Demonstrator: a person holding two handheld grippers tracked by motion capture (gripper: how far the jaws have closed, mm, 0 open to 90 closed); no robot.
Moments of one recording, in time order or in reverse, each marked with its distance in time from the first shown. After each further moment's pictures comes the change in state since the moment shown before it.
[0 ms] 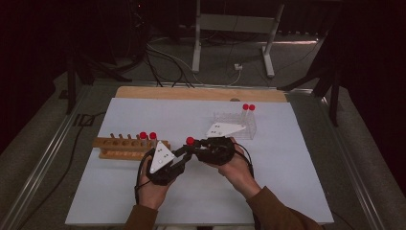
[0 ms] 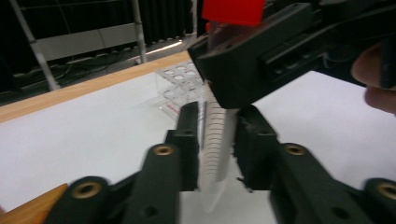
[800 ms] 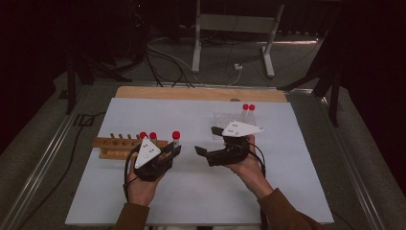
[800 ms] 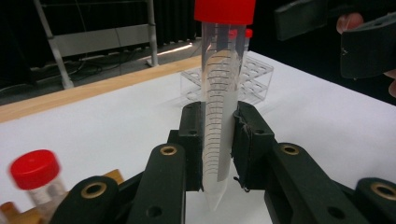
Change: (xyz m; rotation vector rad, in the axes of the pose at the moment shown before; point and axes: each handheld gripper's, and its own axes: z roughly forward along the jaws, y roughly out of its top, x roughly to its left) left arm 0.029 0.002 -0.022 -0.016 0.050 -0.054; right arm -0.019 -0.012 -0.031 -0.079 -0.137 0.002
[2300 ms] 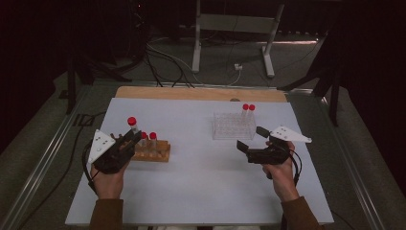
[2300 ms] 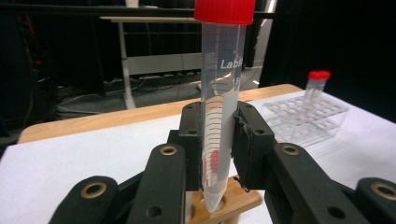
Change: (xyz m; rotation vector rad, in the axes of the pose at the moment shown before) left arm 0.067 0.000 -0.052 -0.116 0.226 -0.061; right arm -0.063 -0.051 -0.070 -0.124 -0.200 0.156
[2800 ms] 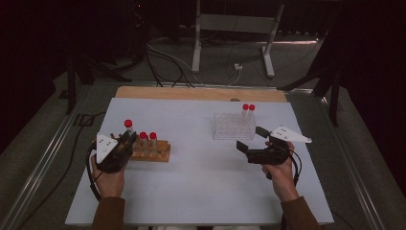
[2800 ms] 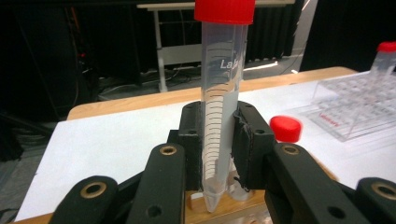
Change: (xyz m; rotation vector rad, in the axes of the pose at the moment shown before) left arm 0.015 -0.031 0.017 0.034 0.130 0.019; right arm 0.001 0.000 0.000 -0.011 0.015 0.003
